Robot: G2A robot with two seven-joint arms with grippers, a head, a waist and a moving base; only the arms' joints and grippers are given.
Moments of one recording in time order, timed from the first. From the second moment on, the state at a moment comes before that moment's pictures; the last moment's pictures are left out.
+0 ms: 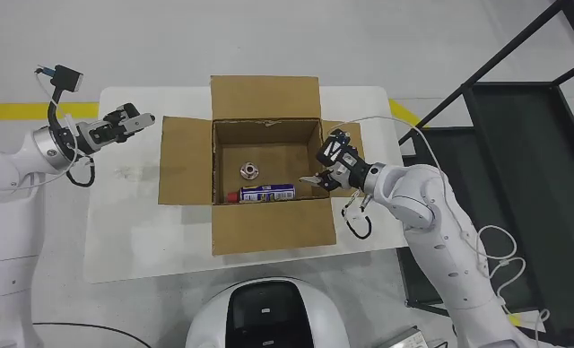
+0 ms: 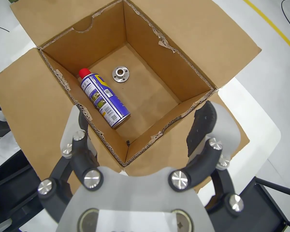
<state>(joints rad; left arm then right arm) 0.93 -0.99 -1.51 -1.38 -0.15 -0.49 -1.16 -1.30 -1.15 1.38 -1.88 -1.05 -0.57 0.73</state>
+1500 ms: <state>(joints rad) 0.96 -0.98 -1.54 -1.40 -0.10 -0.46 -1.07 -0.59 -1.34 0.68 -1.15 -0.93 -0.53 0.78</state>
